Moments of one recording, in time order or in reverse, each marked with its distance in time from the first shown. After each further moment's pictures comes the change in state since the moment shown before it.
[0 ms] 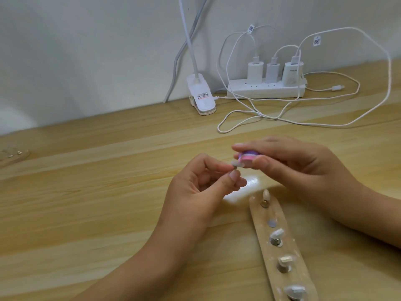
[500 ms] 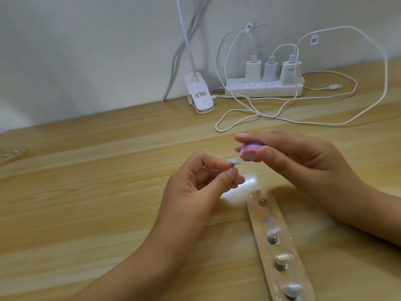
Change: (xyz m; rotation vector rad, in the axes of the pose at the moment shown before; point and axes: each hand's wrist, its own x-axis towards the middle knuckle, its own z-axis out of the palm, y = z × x) left_hand 0.000 0.000 0.000 0.002 -0.004 0.013; right_hand 0.000 0.003 -0.001 0.013 0.011 0.006
